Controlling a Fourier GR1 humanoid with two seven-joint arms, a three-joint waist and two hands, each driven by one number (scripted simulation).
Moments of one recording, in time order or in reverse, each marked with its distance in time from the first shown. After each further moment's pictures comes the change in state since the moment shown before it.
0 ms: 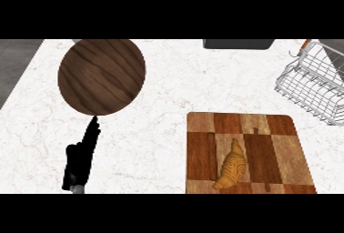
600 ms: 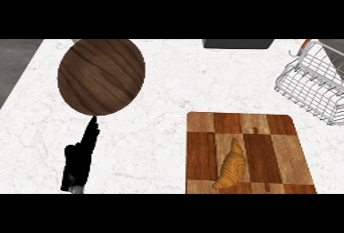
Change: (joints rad) left arm 0.012 -0.008 0.007 -0.031 -0.017 -0.008 0.021; right arm -0.161 0.139 0.066 0.349 0.113 -0.183 -0.103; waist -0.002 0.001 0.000
